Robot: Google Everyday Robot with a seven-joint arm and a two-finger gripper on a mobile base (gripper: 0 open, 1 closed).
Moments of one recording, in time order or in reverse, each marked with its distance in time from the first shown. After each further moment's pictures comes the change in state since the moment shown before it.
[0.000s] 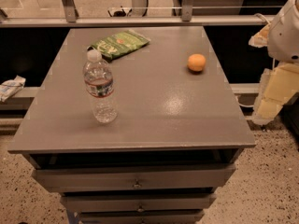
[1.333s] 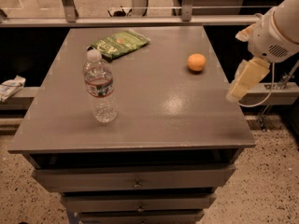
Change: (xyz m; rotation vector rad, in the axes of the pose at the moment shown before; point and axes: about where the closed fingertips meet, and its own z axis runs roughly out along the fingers) arm -0.005 -0.083 0.064 0.092 -0.180 0.065
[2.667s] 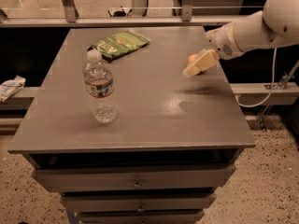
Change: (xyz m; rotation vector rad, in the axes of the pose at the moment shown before) arm -0.063 -0.096 0.119 0.028 -0.405 0.212
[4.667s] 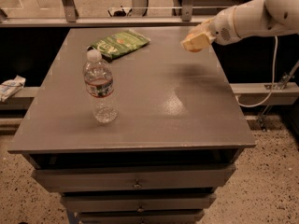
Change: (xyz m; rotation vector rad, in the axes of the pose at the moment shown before) arm -0.043 -0.024 0.001 -0.007 -0.123 0.040
